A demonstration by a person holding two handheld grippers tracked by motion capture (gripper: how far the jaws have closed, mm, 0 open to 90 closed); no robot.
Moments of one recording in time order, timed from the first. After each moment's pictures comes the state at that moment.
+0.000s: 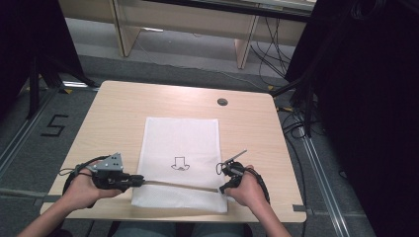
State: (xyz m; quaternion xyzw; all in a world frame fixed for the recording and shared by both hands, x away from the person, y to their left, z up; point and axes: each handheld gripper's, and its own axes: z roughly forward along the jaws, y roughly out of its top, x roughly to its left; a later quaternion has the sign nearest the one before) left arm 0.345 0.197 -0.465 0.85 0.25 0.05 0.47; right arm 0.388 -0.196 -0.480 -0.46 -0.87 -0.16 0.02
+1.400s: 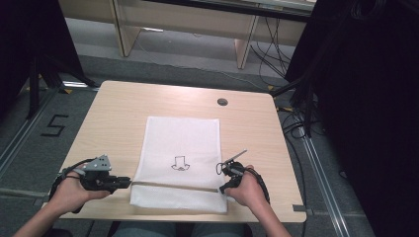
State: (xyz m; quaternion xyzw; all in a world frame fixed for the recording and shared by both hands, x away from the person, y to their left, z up) left arm 0.339 0.226 -0.479 0.84 0.33 0.05 0.42; right arm 0.388 -0.196 -0.479 -0.46 -0.87 -0.16 0.02
